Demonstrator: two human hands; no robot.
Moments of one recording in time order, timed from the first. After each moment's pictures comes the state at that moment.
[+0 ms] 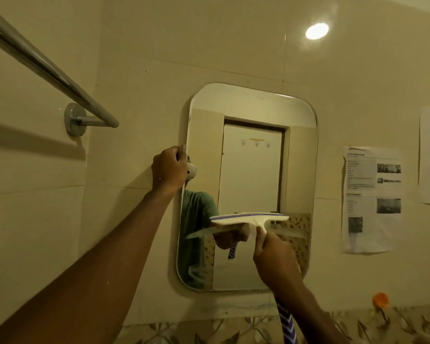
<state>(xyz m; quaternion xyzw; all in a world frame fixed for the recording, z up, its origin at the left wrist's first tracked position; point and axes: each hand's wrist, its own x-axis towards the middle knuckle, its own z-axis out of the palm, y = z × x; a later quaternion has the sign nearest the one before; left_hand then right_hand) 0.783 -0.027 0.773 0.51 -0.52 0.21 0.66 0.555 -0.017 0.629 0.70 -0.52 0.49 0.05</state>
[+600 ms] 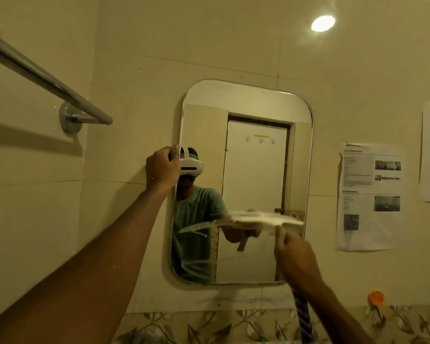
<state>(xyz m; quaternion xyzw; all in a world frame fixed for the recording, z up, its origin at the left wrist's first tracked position) 0.777 -0.025 0.764 0.52 -0.50 0.19 0.67 0.495 -0.028 0.628 0.68 -0.50 0.53 -0.06</state>
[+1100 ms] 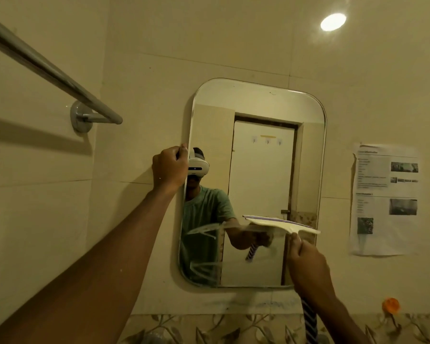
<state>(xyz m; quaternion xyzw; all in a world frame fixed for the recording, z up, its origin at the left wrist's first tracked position) 0.783 -0.028 0.764 0.50 -0.50 0.20 0.68 0.496 -0.038 0.612 0.64 -0.52 0.56 -0.07</state>
